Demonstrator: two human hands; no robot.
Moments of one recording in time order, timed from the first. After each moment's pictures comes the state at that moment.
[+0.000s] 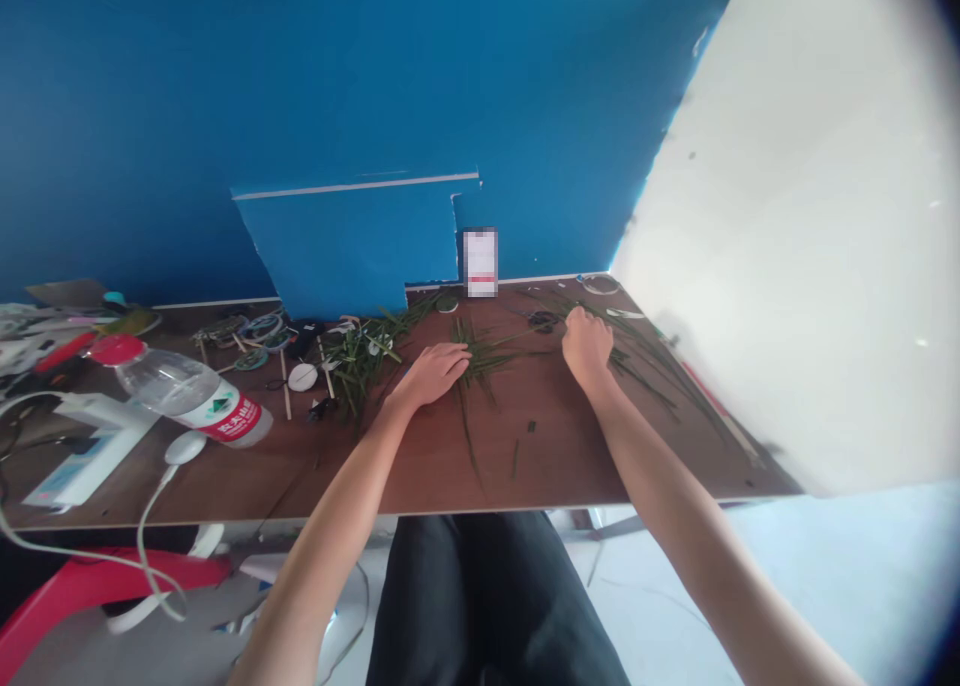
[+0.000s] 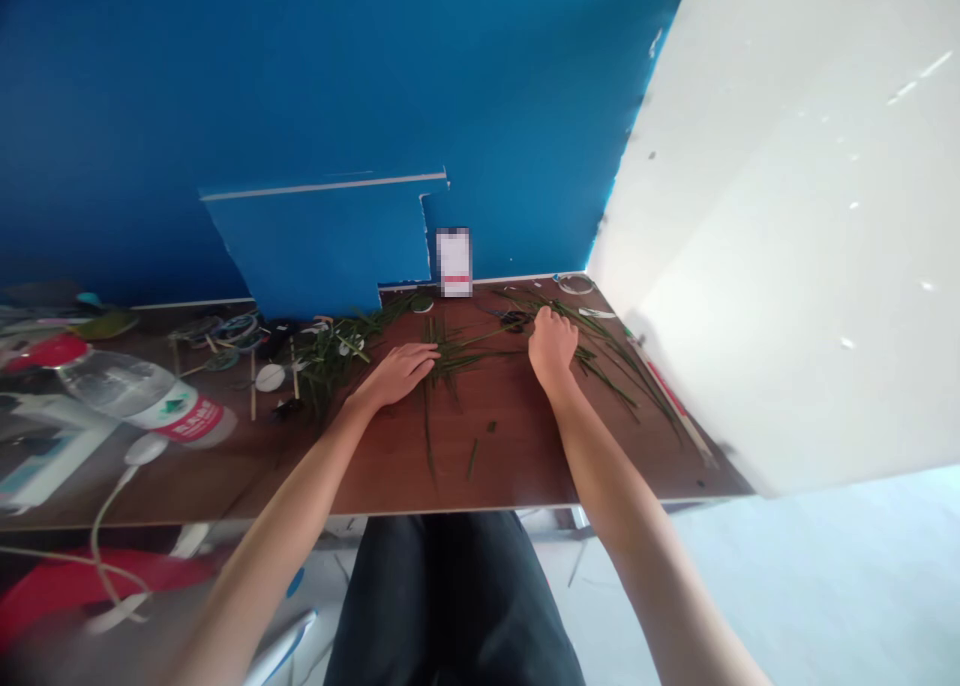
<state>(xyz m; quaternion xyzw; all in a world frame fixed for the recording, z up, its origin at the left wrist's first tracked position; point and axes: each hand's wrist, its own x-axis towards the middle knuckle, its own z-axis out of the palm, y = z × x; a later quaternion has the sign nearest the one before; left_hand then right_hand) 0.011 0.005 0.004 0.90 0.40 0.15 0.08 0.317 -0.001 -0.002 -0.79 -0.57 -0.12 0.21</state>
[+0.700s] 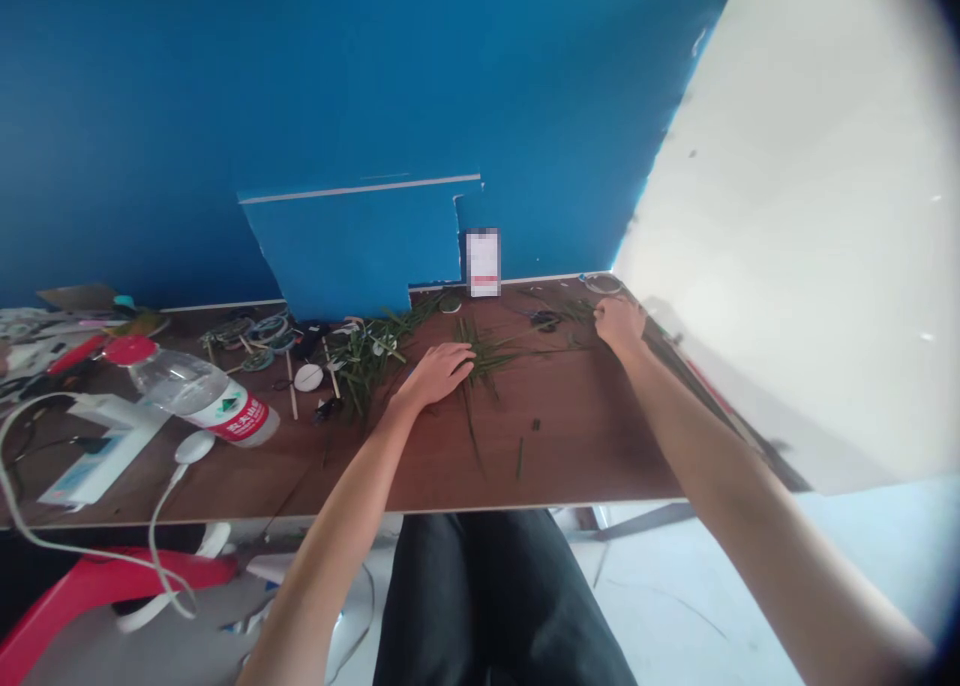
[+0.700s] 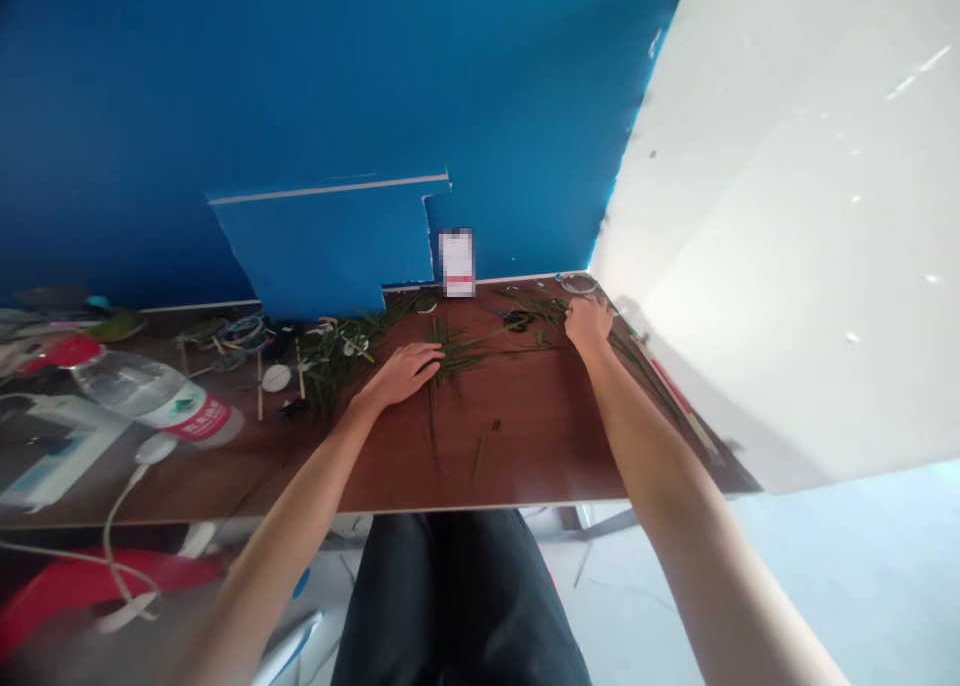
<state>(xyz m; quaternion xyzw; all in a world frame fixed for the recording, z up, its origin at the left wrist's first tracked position) 0.011 0.004 0.003 0.90 0.40 0.14 0.07 0.404 0.045 -0.008 -0.81 -0.55 -0.06 0.17</state>
